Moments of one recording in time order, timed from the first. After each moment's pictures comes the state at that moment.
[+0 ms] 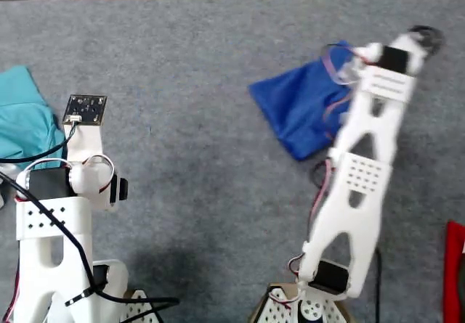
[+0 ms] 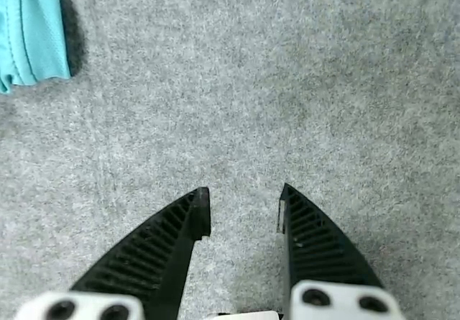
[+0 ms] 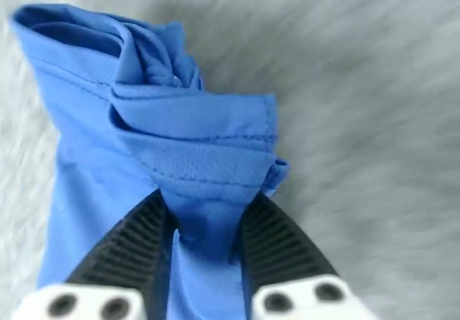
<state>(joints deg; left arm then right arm) -10.7 -49.7 44.7 85.1 -17.6 19.1 67.7 -90.1 101.4 -40.7</state>
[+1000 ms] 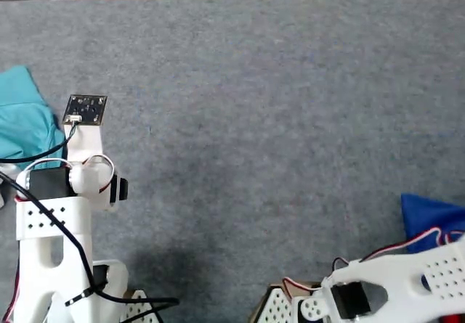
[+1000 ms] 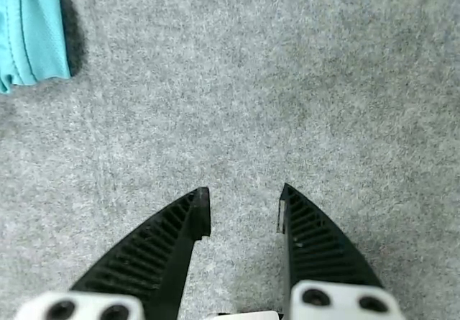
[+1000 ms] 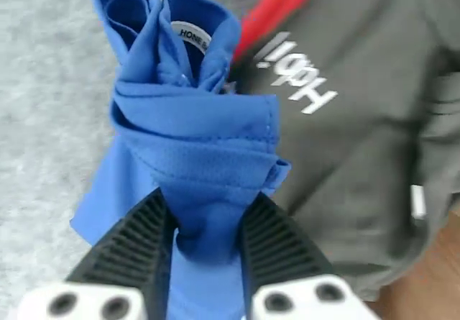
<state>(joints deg) -10.7 -49.7 44.7 85.1 -17.6 74.2 31.8 -45.9 101.1 -8.1</state>
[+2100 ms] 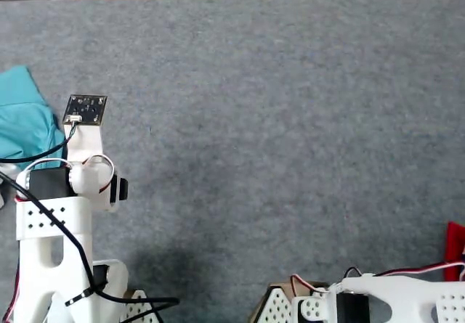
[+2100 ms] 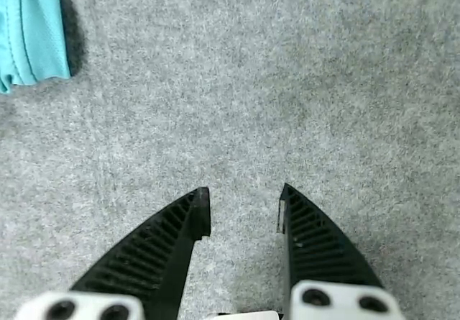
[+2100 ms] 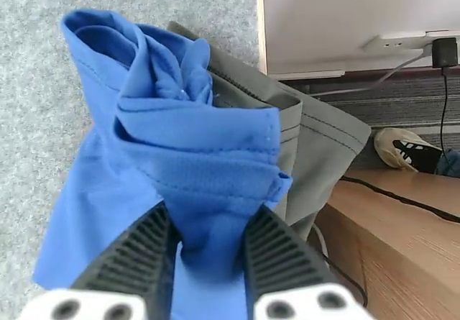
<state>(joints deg) -10.7 -49.7 44.7 85.1 -17.6 91.6 32.2 -50.9 93.6 -7.8</state>
